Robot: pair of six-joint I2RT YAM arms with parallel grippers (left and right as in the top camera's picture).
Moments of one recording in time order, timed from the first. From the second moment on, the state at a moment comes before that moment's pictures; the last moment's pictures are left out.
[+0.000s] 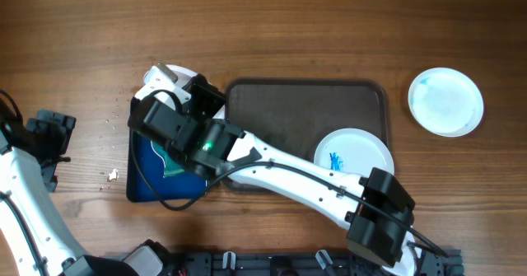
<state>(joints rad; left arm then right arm) 0.68 1.35 1.23 -1.12 0.01 -0.65 1.13 2.03 1.82 -0.57 0.92 -0.23</state>
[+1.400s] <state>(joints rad) 0.68 1.35 1.23 -1.14 0.02 -0.65 1.21 2.03 1.82 -0.38 1.08 -0.60</state>
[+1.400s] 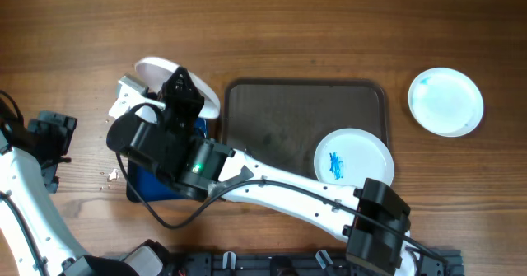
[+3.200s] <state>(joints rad) 0.68 1.35 1.23 -1.14 0.03 -0.65 1.27 2.04 1.83 0.11 1.22 -1.12</state>
